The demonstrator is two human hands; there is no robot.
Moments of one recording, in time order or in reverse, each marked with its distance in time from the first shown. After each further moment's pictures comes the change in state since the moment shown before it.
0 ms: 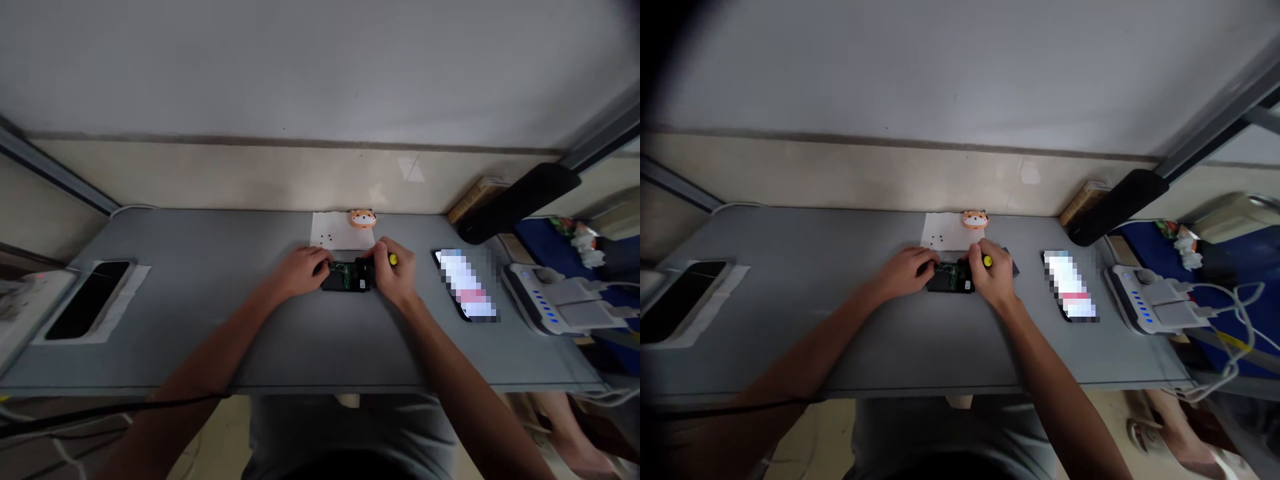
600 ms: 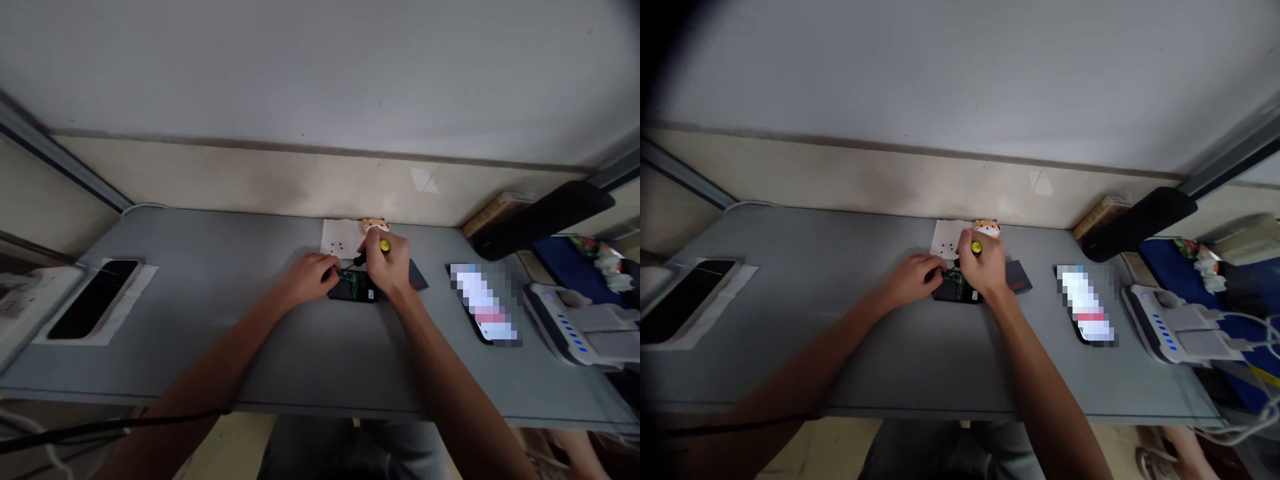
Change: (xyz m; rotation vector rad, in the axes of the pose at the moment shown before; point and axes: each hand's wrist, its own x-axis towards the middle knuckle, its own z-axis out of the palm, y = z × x) left_hand 0.000 -0.006 0.003 0.010 0.031 -0.045; right_hand 0.041 -0.014 0.035 0.002 -0.032 -0.009
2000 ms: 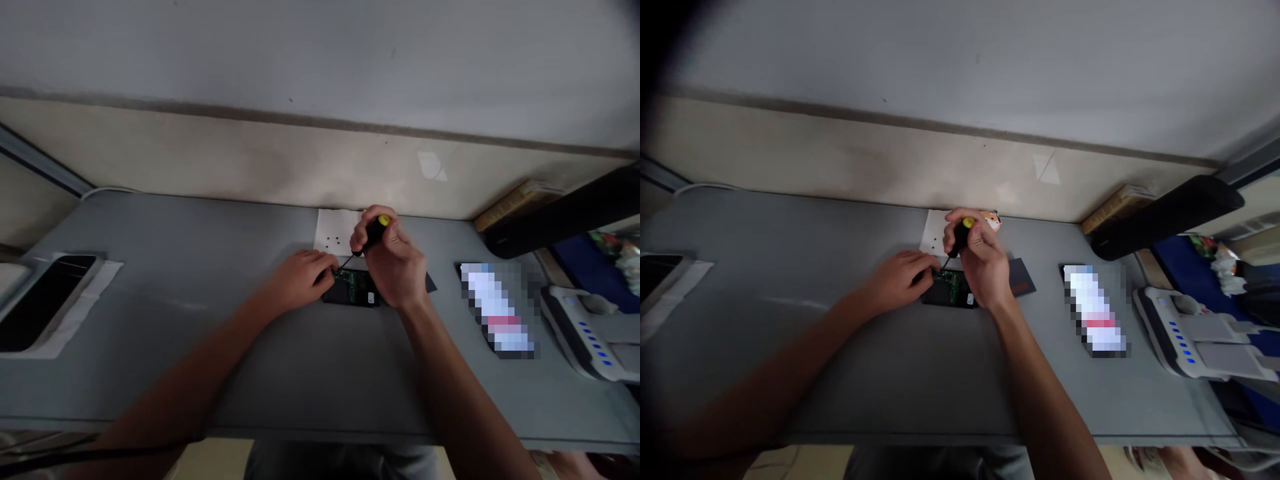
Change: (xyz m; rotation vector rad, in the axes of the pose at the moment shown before) left_hand -0.003 -0.003 0.000 -0.072 -0.073 0.010; right_hand 0.000 -0.001 0.005 0.789 -0.182 0.291
